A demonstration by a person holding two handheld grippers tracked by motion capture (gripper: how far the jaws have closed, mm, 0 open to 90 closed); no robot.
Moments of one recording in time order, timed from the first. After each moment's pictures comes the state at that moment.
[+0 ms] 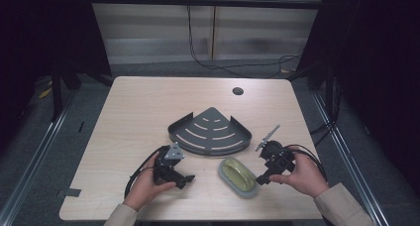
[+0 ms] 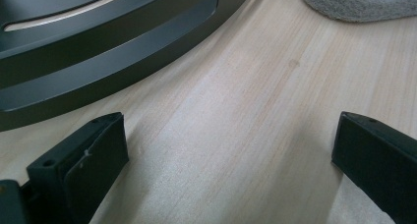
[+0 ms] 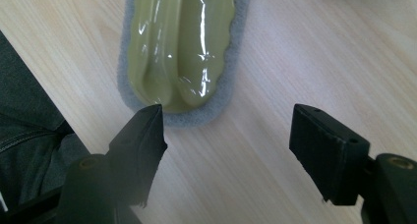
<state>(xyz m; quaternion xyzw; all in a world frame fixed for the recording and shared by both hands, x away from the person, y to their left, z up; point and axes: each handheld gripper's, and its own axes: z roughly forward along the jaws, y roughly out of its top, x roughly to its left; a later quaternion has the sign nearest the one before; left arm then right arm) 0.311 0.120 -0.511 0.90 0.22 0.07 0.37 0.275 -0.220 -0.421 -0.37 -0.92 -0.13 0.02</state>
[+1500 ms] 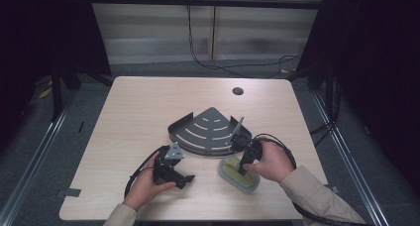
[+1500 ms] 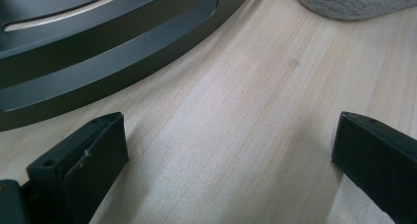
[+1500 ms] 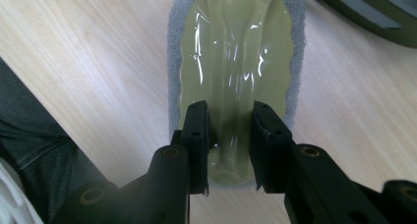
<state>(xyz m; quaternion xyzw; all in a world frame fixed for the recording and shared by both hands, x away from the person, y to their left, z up) 0.311 0.120 -0.511 0.90 0.22 0.07 0.37 0.310 -0.149 -0.421 -0.35 -0.93 -0.04 0.05</state>
